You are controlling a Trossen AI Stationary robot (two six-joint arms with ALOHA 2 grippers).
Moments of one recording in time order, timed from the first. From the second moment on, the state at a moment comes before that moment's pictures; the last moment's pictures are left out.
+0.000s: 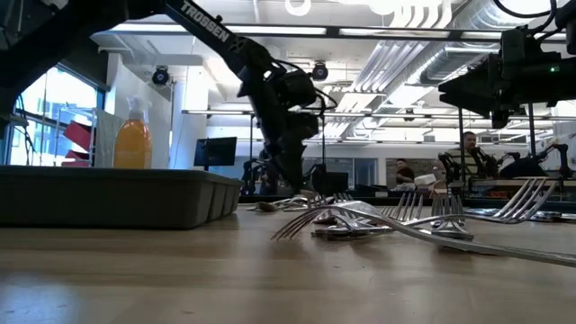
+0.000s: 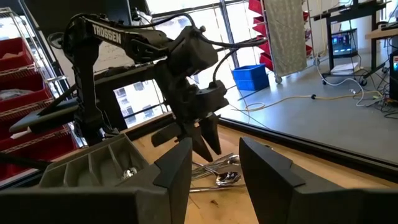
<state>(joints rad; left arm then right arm) 0.45 2.16 1.70 -0.68 0.07 0.15 -0.13 0.04 0.01 0.07 0.38 0.24</state>
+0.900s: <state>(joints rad) 0.33 2.27 1.73 -0.65 -0.07 0.06 -0.13 0.04 0.01 0.08 0.38 0.24</state>
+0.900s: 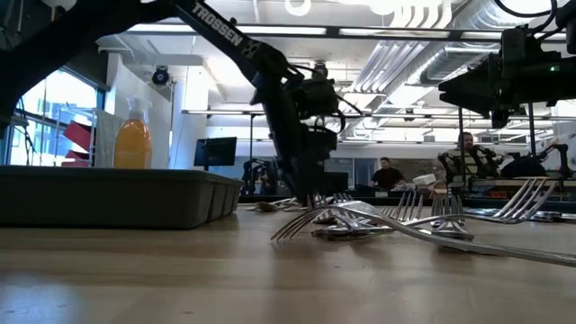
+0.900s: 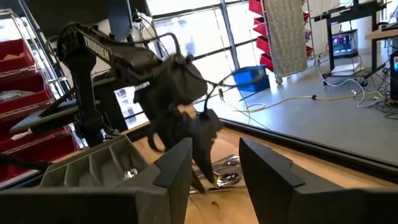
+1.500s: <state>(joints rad) 0.33 2.32 1.77 -0.67 -0.14 0.03 -0.13 0.04 0.01 0.08 0.38 0.24</state>
